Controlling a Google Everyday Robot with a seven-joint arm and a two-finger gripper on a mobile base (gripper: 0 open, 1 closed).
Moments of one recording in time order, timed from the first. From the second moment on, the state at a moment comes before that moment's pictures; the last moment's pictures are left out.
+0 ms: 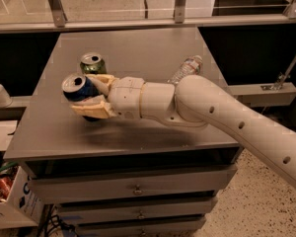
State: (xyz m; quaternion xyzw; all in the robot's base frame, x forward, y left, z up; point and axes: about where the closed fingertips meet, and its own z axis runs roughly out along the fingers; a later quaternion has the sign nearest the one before) arm 0.516 0.143 0.903 -0.52 0.50 0.36 0.59
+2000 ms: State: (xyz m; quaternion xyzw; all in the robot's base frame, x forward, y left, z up) arm 0.515 0.136 0.877 -0.51 0.54 0.36 0.56
